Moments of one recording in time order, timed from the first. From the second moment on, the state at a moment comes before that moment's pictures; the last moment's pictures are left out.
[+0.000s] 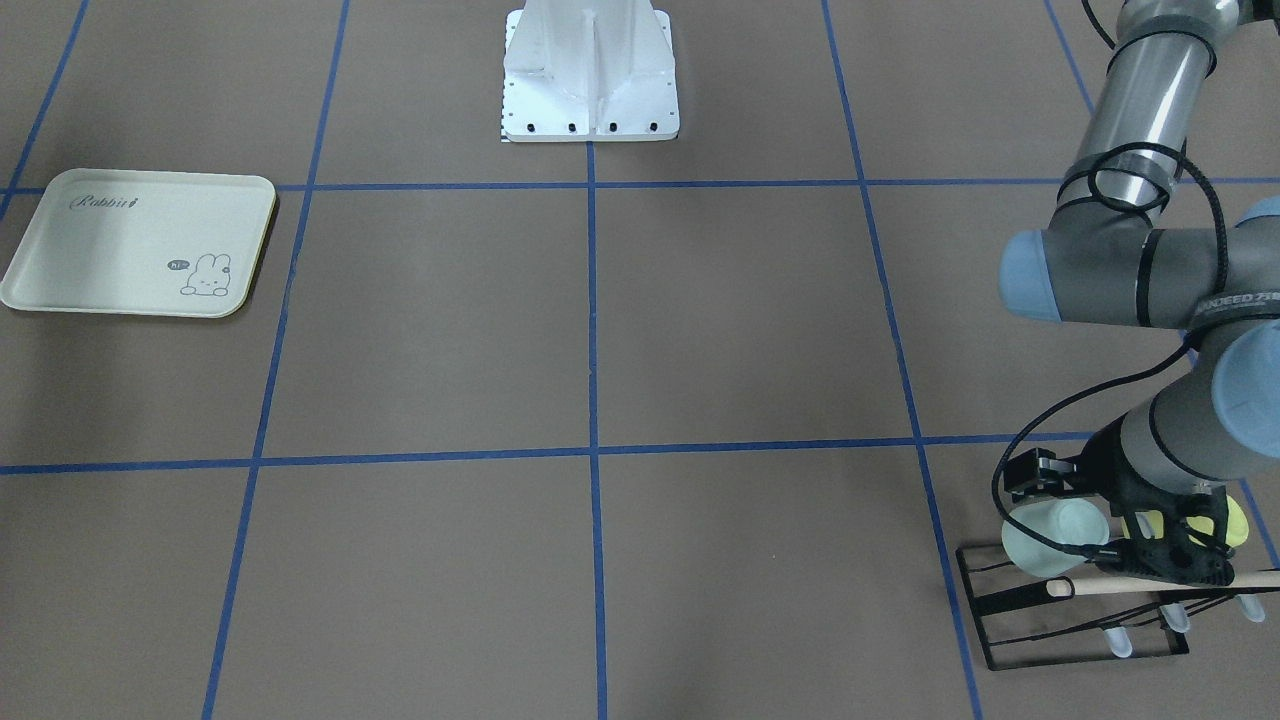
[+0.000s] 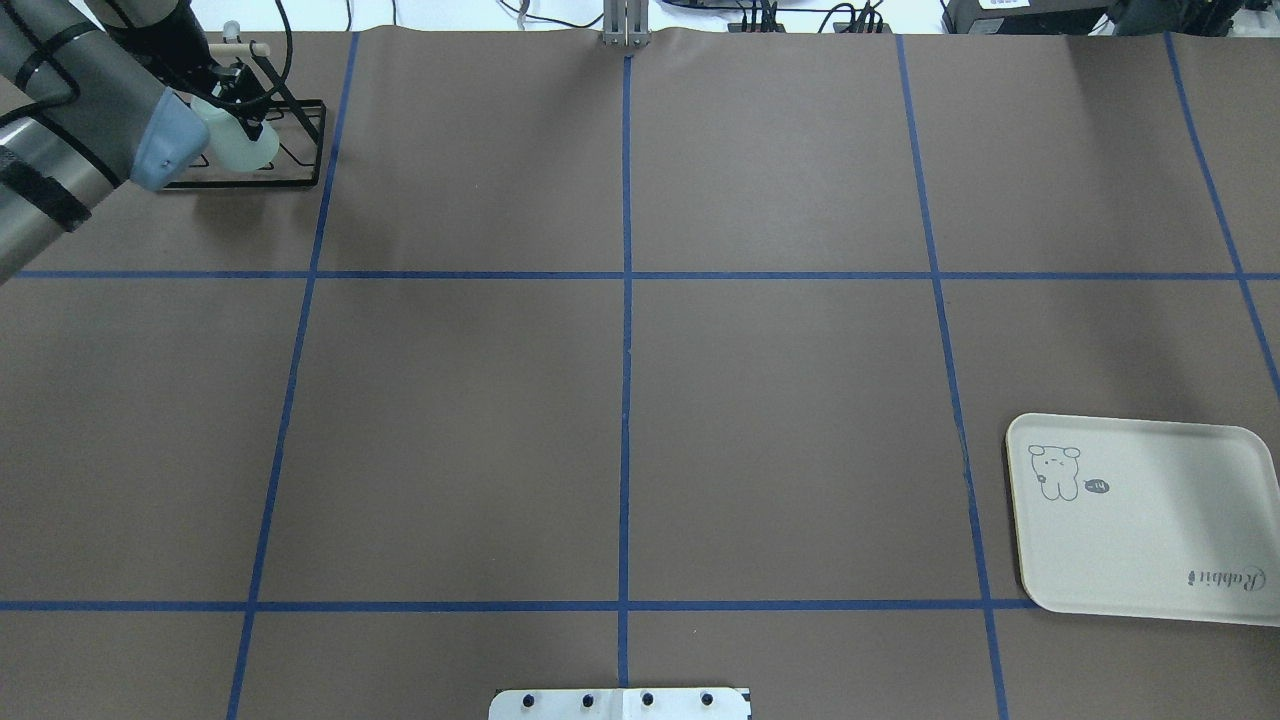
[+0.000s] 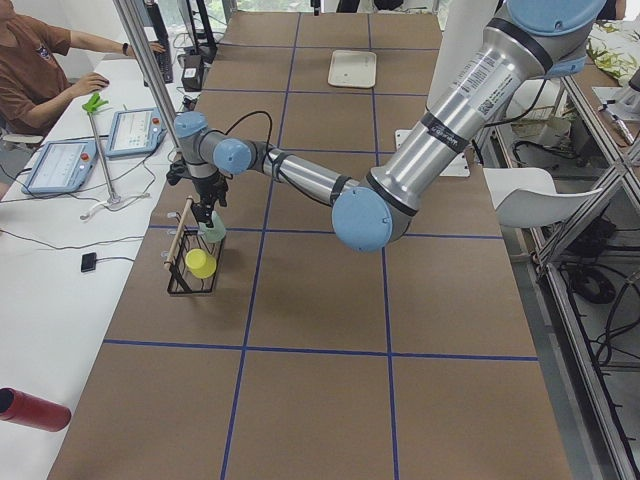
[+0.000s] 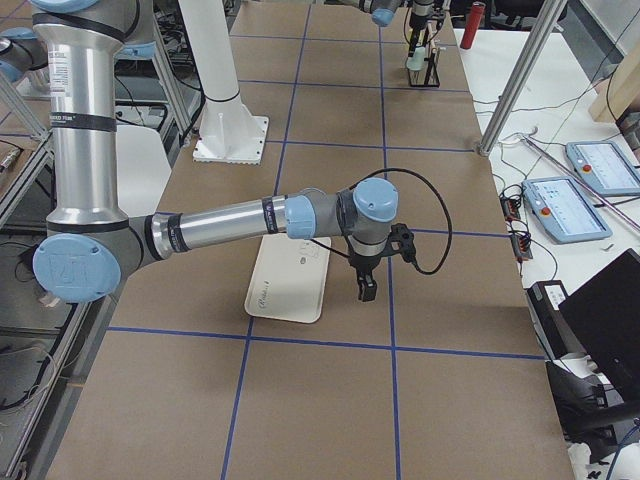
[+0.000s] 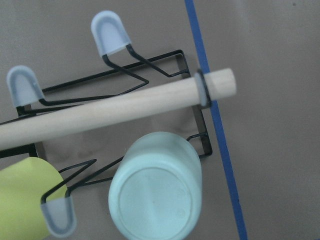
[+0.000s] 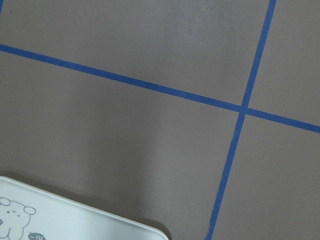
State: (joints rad) left arm -1.13 -2.27 -1.20 -1.59 -2.17 -0.34; right arm 1.44 -1.60 1.82 -1.68 2.34 -0.07
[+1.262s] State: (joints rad) left arm -1.13 -2.32 -1.10 -1.64 -2.15 -0.34; right arm 1.44 -1.60 1.82 -1.68 2.34 -0.07
